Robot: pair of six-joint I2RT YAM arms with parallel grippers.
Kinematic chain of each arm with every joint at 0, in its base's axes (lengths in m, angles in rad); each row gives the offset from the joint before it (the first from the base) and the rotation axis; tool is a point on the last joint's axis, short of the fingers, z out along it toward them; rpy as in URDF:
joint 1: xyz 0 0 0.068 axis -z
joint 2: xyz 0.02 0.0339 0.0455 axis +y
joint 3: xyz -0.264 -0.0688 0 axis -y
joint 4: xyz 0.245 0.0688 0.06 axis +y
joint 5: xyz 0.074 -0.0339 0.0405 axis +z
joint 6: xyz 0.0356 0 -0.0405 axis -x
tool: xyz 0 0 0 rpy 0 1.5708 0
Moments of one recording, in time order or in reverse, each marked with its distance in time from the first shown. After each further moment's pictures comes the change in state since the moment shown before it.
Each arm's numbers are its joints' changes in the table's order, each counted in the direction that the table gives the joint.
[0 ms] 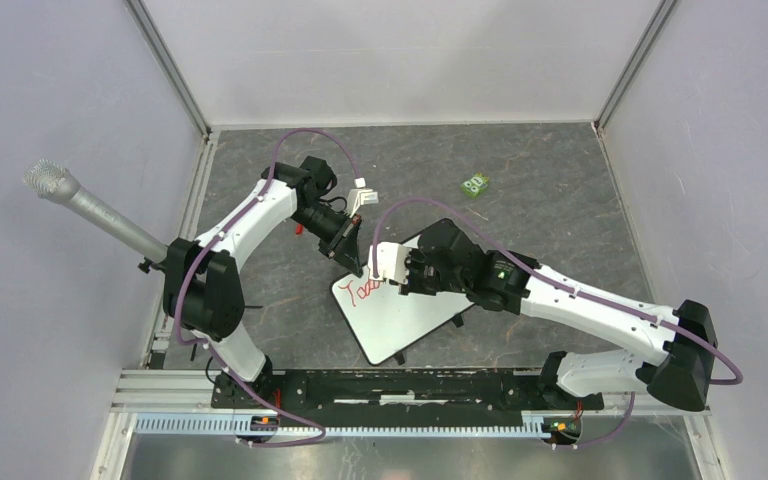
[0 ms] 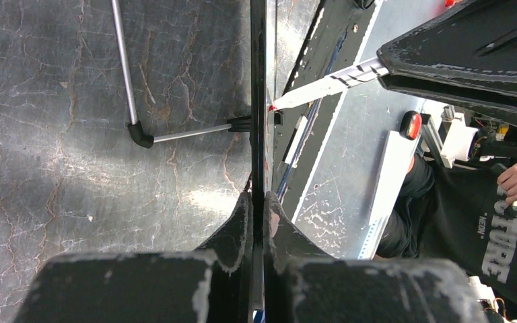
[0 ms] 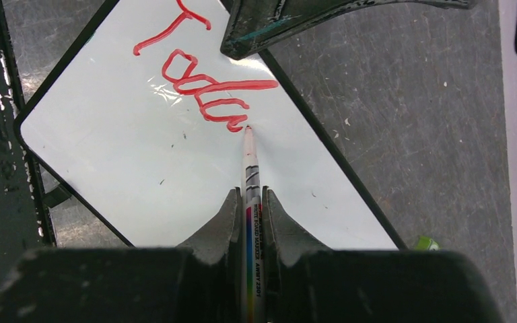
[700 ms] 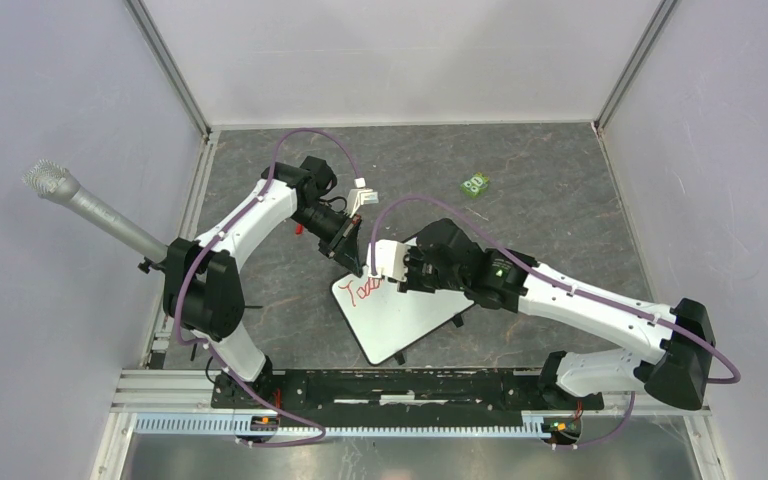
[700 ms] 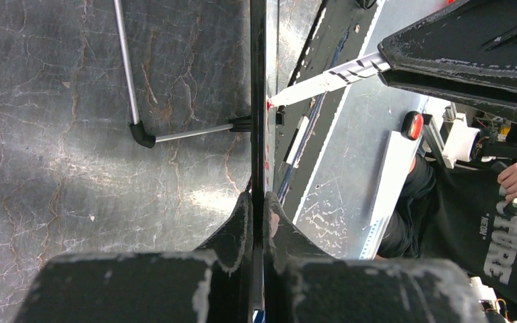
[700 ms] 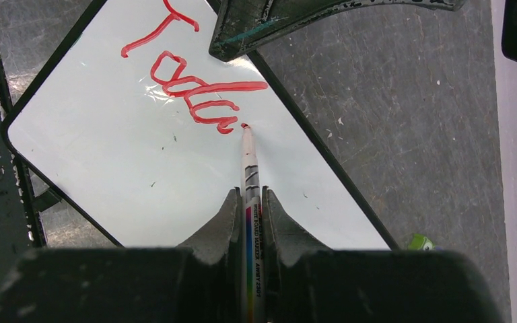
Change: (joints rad) left arm 0.000 0.000 0.000 -0.001 0.002 0.000; right arm 0.006 0.015 0.016 -0.005 -0.021 0.010
